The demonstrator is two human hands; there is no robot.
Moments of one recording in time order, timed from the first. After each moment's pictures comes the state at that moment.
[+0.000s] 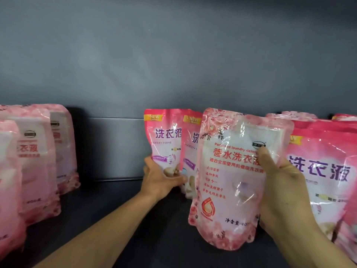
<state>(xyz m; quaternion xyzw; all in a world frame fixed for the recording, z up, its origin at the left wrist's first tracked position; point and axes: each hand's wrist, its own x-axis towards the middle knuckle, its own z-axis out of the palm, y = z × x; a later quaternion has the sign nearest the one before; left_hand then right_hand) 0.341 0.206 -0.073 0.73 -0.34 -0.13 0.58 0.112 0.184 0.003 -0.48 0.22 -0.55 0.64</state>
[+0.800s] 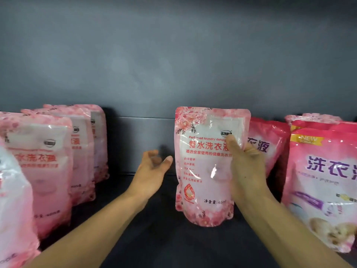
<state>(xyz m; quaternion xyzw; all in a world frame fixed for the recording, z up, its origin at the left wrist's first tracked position) 0.331 0.296 -0.035 0.70 -0.32 -0.12 0.62 0.183 0.206 0.010 -0.50 0.18 -0.51 0.68</state>
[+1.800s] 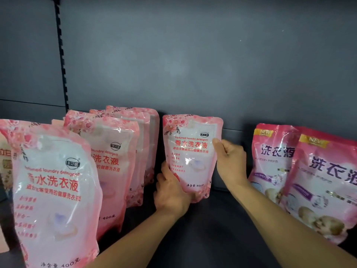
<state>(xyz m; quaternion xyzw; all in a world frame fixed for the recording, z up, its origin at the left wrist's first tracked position) 0.403 0.302 -0.082 0.86 -0.21 0.03 0.47 0.345 0.185 -0.013 -0.75 0.13 -0.51 0.41</state>
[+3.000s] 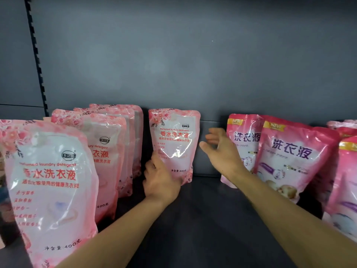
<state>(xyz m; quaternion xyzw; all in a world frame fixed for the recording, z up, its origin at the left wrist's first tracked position) 0.373 0.323 -0.061 0.85 -0.26 0.04 0.45 0.285 0.203 0.005 -0.83 0.20 -0.40 0.34</state>
